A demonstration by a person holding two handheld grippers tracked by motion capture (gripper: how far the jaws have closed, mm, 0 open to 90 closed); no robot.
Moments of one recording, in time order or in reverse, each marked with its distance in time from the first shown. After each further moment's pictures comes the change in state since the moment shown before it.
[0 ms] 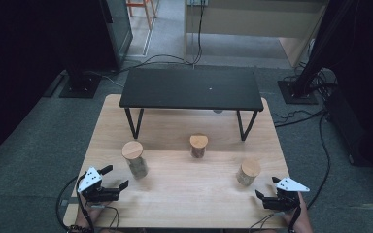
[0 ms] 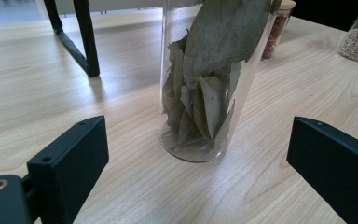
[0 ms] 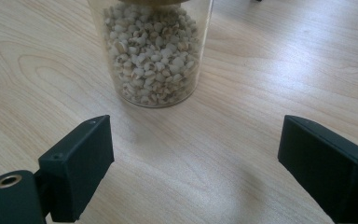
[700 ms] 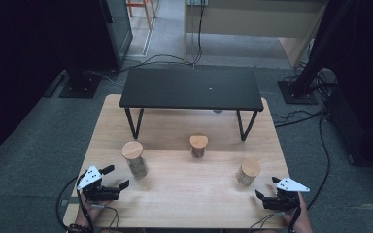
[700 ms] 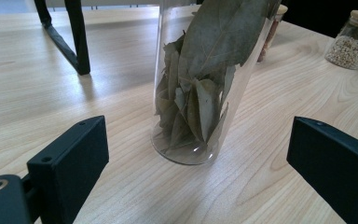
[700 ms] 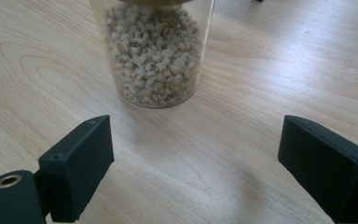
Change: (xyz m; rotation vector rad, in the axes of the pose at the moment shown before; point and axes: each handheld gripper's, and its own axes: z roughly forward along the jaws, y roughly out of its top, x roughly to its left) left arm 0.009 0.001 0.001 -0.004 -0.038 -0.050; right arm -0.001 0.000 0.000 -0.002 0.004 -0.001
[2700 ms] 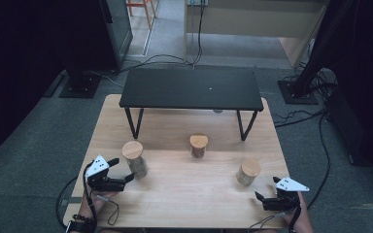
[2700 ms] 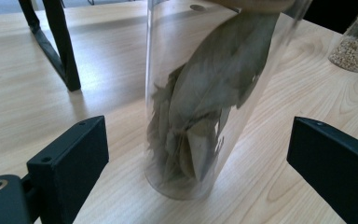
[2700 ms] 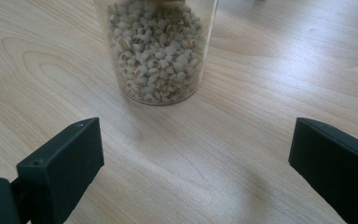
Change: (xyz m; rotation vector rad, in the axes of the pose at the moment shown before) left arm -0.006 0.050 0.023 0.082 -0.007 0.013; right arm -0.002 0.002 0.000 0.010 0.012 -0.004
